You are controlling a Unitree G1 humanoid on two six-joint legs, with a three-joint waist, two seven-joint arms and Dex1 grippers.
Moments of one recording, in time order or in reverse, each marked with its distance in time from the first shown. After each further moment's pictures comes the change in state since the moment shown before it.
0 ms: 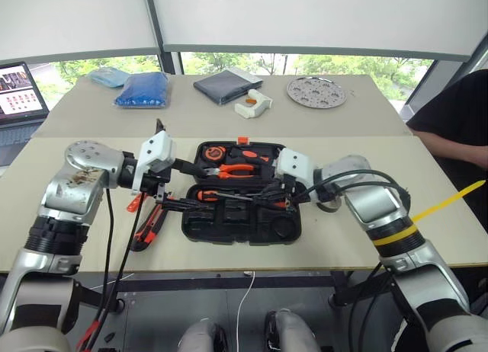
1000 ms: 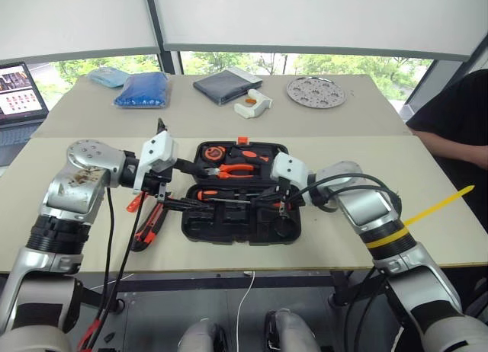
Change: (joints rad) left arm -0.015 -0.016 -0.020 0.031 0.031 -0.030 -0.003; right arm 0.015 0.031 0.008 0.007 -0.002 0.004 -0.045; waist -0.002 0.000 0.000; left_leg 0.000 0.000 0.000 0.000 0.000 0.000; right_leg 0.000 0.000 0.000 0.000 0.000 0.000
